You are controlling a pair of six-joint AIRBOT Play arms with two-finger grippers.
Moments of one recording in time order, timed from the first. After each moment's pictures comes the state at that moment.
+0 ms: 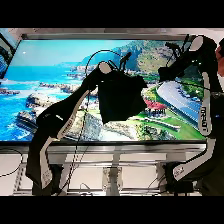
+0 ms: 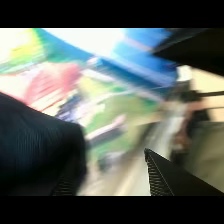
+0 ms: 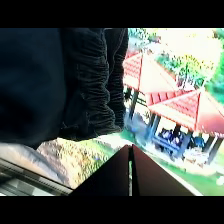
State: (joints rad) left arm -0.60 -2.05 2.05 0.48 -1.04 -1.37; right arm -0.05 -1.75 1.95 -1.29 1.66 1.37
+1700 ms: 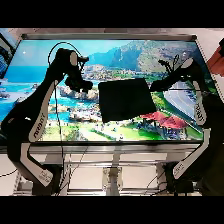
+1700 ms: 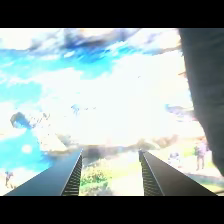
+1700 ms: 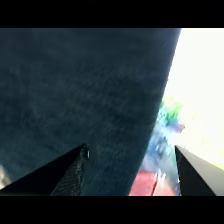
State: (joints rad) left arm -0.34 -1.77 1.83 1.56 -1.57 -1.62; right arm -0.15 -1.93 1.76 -1.04 1.45 1.01
